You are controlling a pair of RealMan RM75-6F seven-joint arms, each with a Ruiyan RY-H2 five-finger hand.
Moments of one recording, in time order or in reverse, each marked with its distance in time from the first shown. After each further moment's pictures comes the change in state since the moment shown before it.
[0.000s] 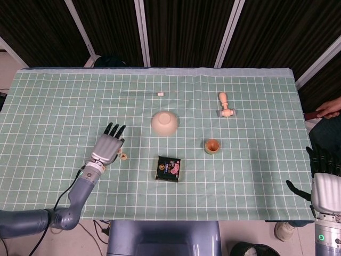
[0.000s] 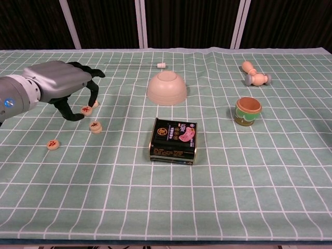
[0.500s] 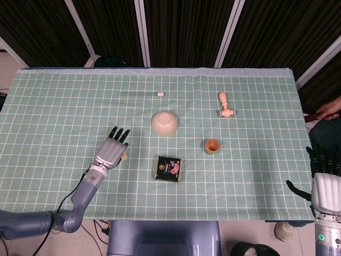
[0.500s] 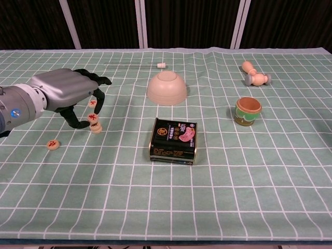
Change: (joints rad) left arm 0.003 -0.030 0.013 0.008 0.018 0.004 0.026; right arm 0.000 0.001 0.001 0.000 0.002 -0.002 0.005
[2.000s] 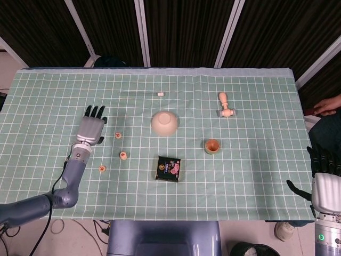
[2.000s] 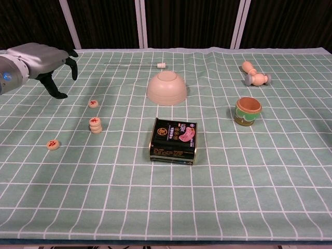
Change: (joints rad) left arm -0.018 -0.018 -0.119 0.316 -0.103 -0.108 -0.158; right arm -0.001 -0.006 0.003 -0.001 0.007 0.002 -0.010
